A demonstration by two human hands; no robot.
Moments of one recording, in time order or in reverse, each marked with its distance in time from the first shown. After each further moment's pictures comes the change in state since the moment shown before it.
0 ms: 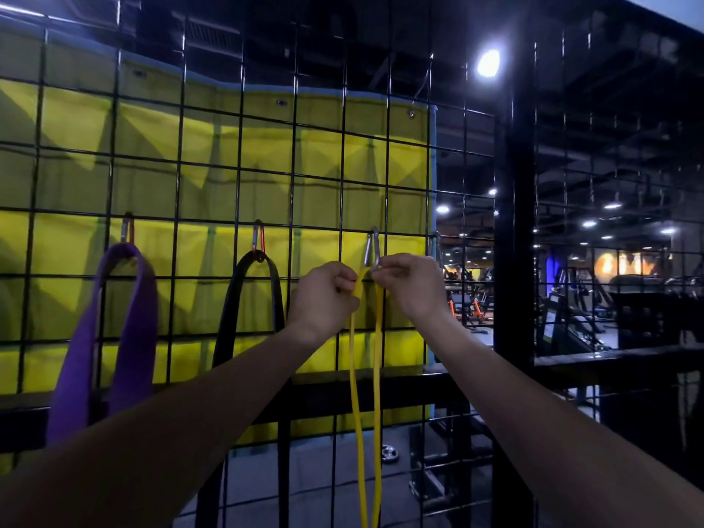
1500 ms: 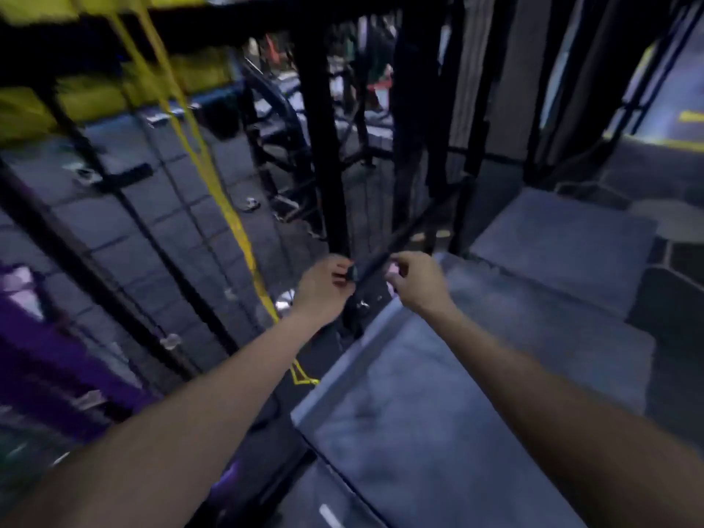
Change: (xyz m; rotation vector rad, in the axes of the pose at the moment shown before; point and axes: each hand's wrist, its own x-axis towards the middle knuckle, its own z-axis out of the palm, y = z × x) left_hand -0.373 -0.051 0.124 -0.160 -0.957 -0.291; right_hand -0.440 0.089 -0.115 -0.545 -0.119 0.899
